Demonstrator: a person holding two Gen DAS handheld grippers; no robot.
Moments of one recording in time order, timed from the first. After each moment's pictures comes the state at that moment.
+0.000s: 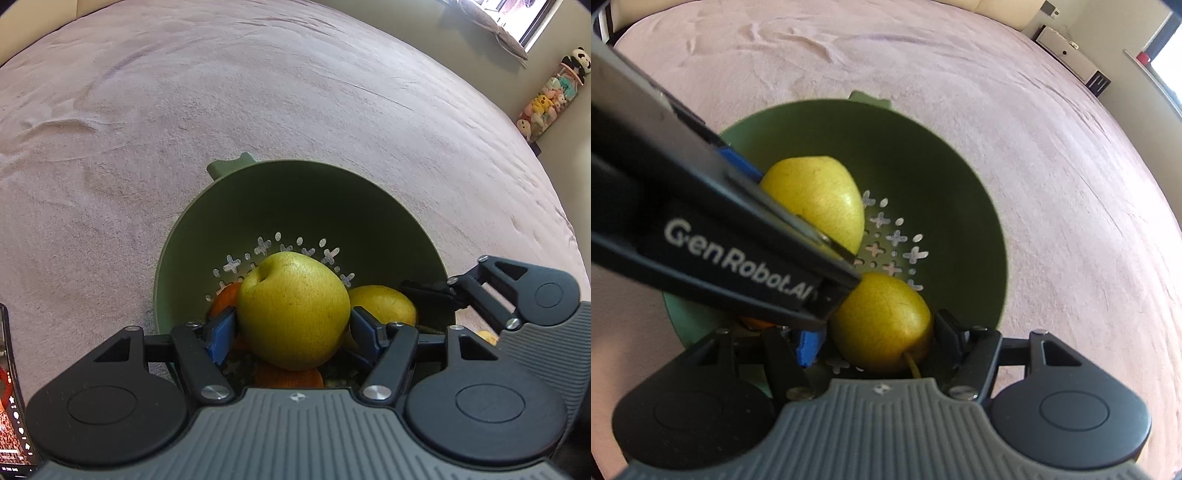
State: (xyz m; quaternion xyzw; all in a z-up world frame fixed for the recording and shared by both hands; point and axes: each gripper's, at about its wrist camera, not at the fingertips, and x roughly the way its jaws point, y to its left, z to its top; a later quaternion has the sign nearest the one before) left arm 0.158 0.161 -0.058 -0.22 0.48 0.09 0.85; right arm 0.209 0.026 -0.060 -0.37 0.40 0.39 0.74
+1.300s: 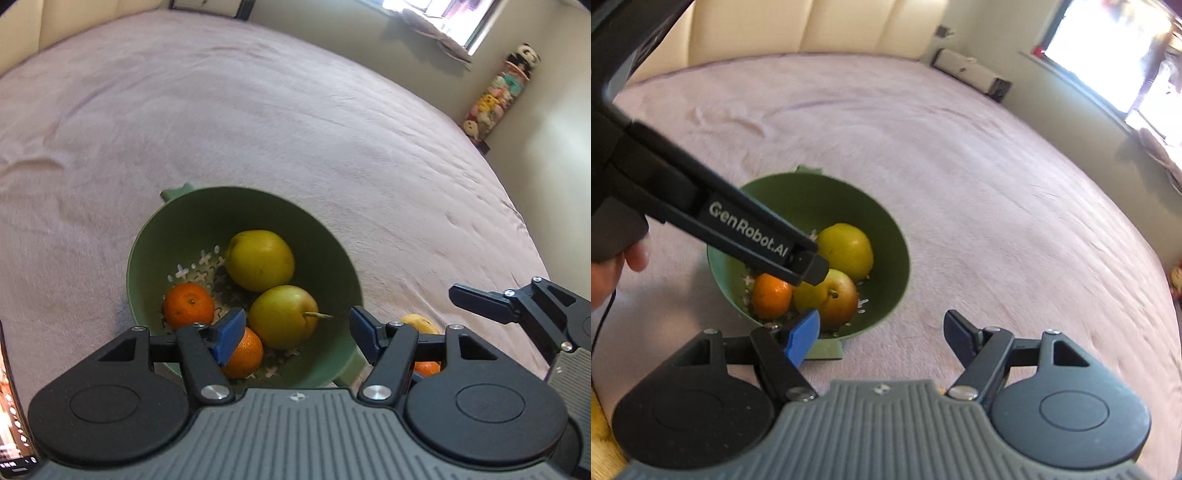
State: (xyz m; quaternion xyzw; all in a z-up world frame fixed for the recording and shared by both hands) left arm 0.124 0.129 -0.012 -0.20 0.43 0.01 0.88; right arm 0.137 -0.030 0.019 -0.27 0.34 0.29 0.85
